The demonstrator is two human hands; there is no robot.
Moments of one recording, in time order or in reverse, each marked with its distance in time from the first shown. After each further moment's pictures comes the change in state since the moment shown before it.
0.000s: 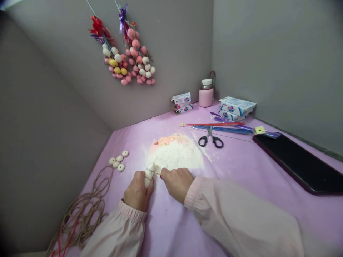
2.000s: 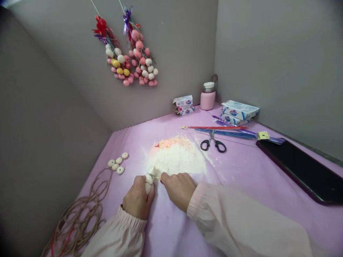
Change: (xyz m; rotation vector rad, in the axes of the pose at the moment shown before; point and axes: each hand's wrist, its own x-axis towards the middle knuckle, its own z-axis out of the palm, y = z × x) left_hand -0.002 0.001 -0.001 -0.050 0.030 0.005; right_hand 0.004 -0.001 0.004 -0.017 0.056 -0.031
